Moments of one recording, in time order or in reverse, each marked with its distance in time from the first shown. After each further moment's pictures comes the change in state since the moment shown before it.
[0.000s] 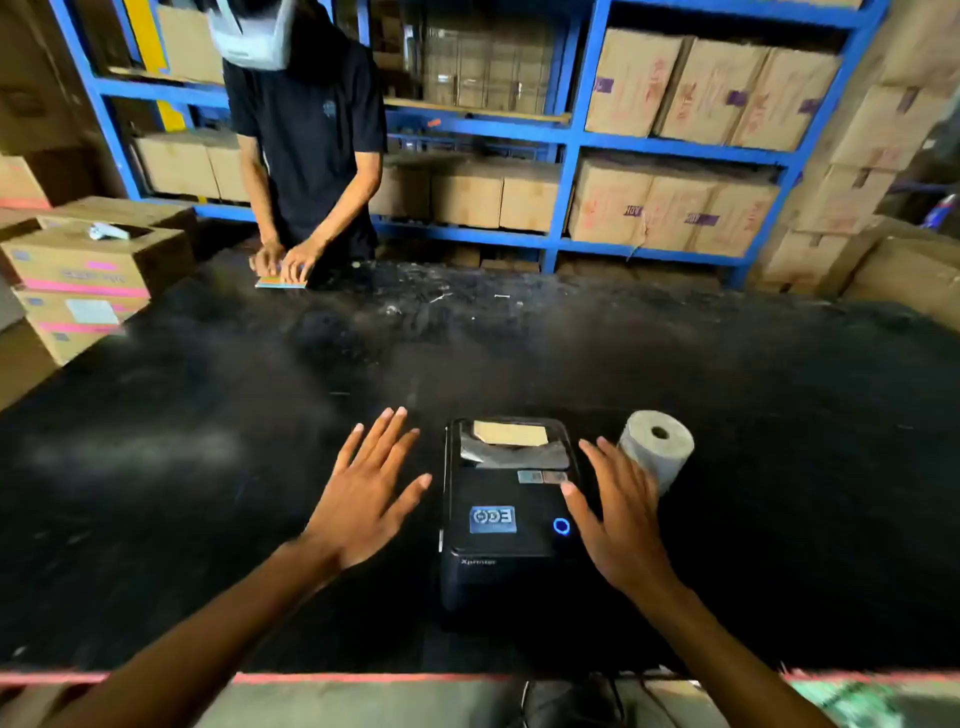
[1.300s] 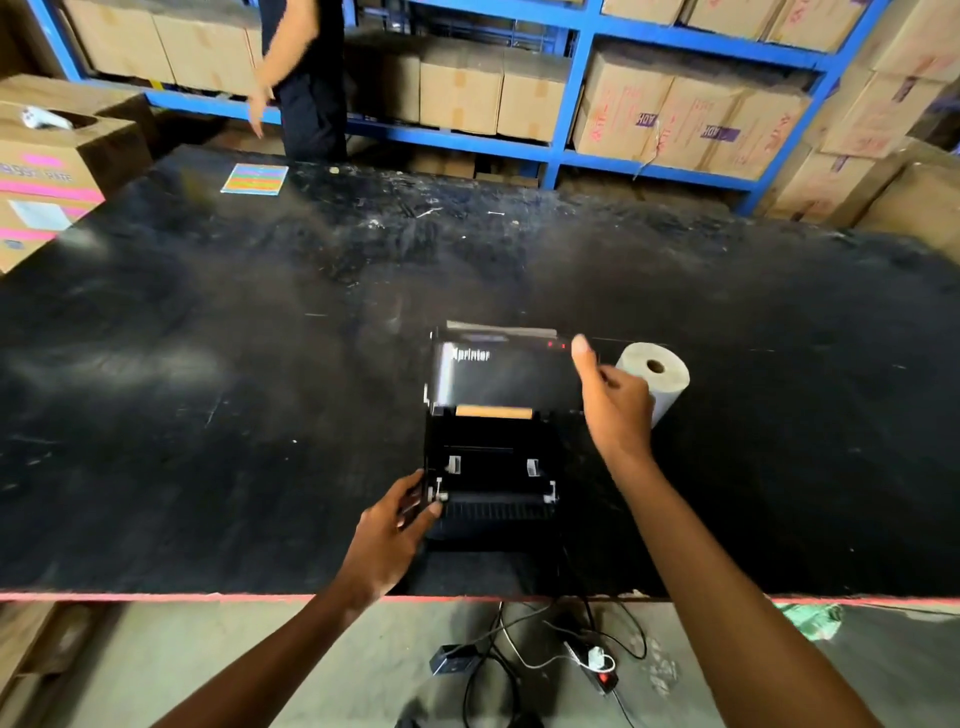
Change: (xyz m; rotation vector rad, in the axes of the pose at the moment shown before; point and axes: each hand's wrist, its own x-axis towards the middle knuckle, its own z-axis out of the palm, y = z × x) left_hand -0.067 0.052 0.086 -0.974 -0.168 -0.638; right_hand 0.061 -0.009 0.001 0.486 0.177 0.466
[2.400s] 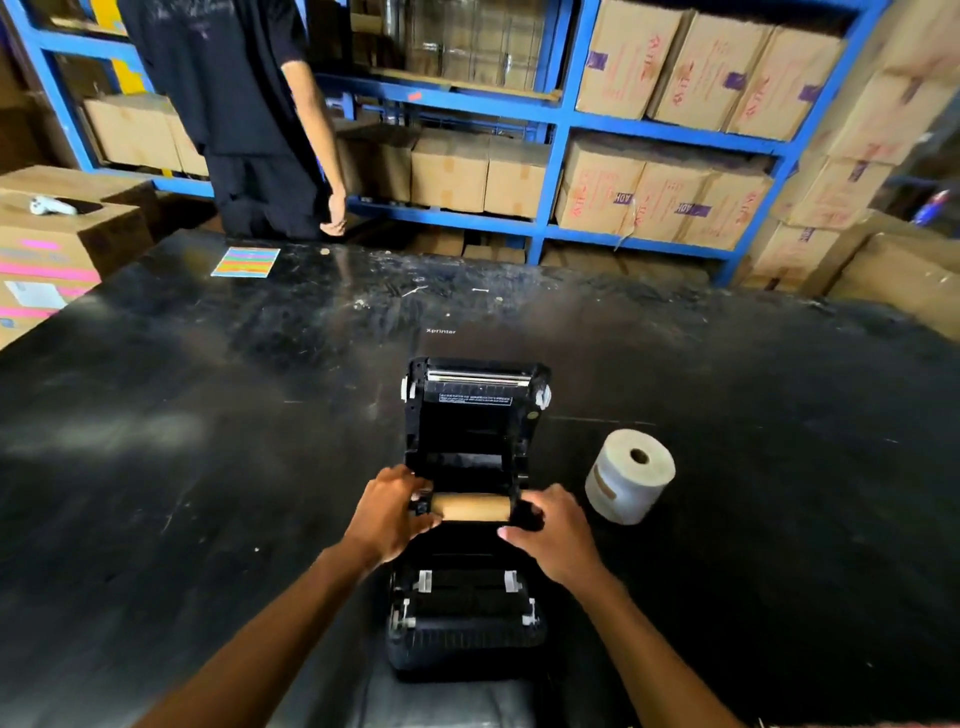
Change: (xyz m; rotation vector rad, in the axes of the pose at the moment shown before) left_hand 0.135 0.076 -0.005 0.799 0.016 0.318; right_hand 0.027 0.062 0.026 -0.478 -0.473 -0.209
